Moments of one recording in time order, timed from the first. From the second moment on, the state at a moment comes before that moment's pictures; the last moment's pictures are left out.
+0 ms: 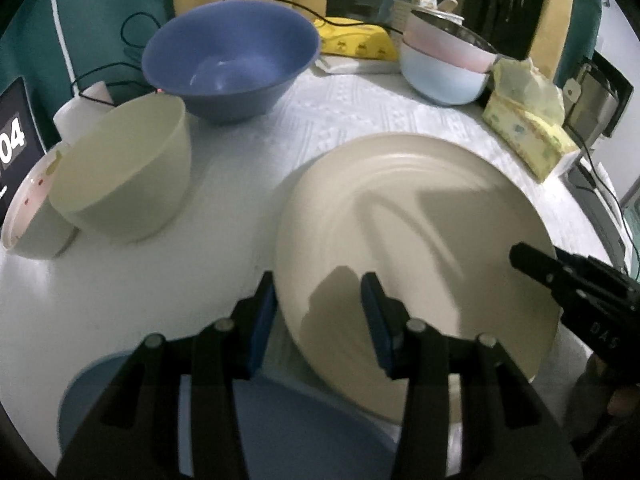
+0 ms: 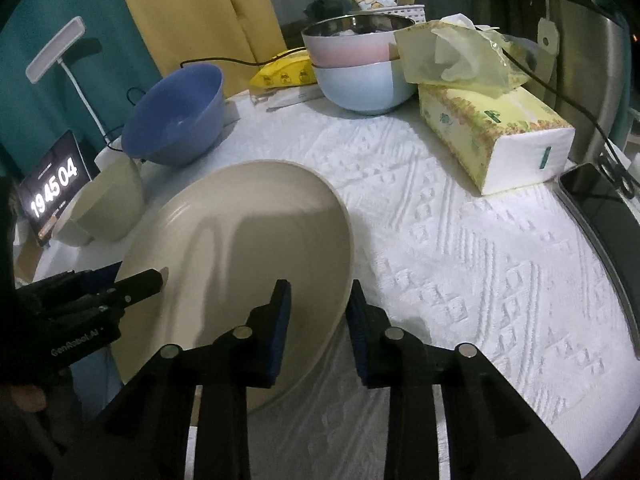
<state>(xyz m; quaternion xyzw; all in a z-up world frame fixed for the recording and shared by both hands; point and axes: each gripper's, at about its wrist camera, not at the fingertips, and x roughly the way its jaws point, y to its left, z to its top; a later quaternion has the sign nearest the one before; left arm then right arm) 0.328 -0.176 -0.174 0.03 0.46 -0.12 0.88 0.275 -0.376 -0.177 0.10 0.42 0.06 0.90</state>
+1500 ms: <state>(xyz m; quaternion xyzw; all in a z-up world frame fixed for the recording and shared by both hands) 0.222 -0.094 -0.114 0.00 0.37 -0.11 0.92 0.196 -0.296 -0.116 0.05 0.36 0.07 0.93</state>
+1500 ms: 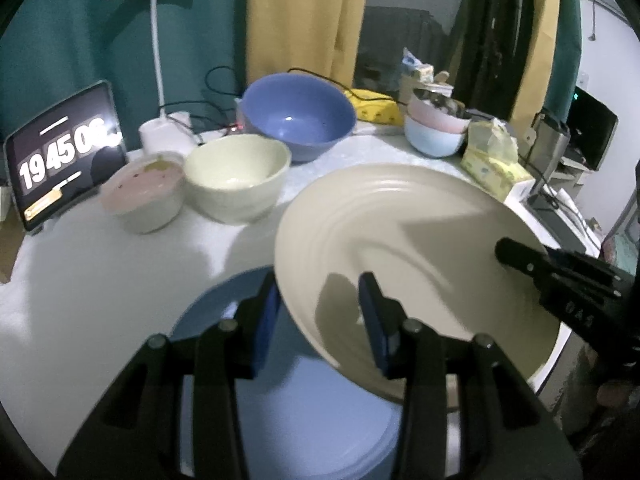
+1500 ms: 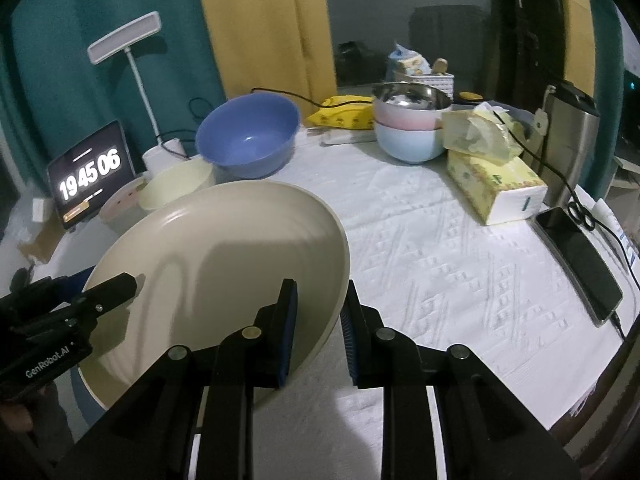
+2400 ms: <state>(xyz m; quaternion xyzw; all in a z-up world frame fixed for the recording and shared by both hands) 0.171 -0.027 -0.149 0.00 0.40 -0.02 0.92 0.175 -0.223 -0.142 0.01 0.40 0.12 0.91</state>
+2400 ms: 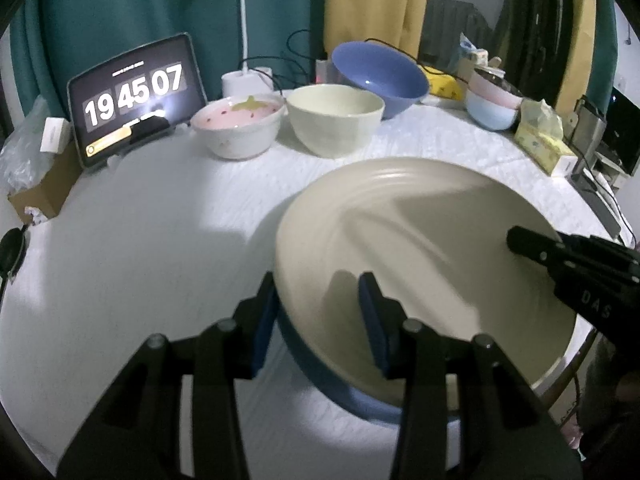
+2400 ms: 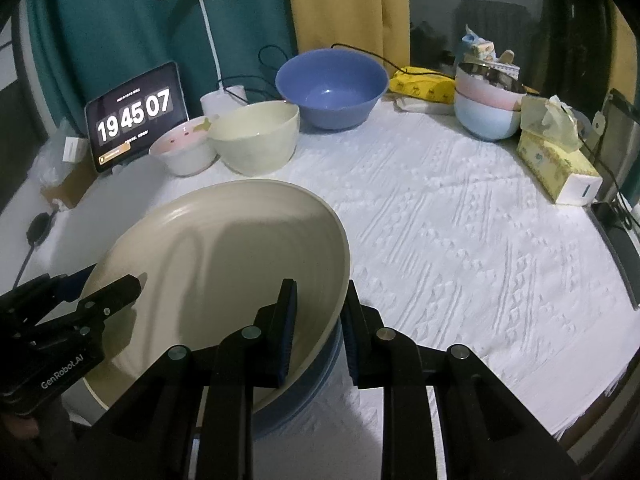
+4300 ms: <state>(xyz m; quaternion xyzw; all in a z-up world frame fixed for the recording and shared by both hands) 0.193 -0.009 -0.176 -0.06 0.43 -0.05 0.90 0.197 -0.234 -0.168 0.07 0.44 0.17 0.88</state>
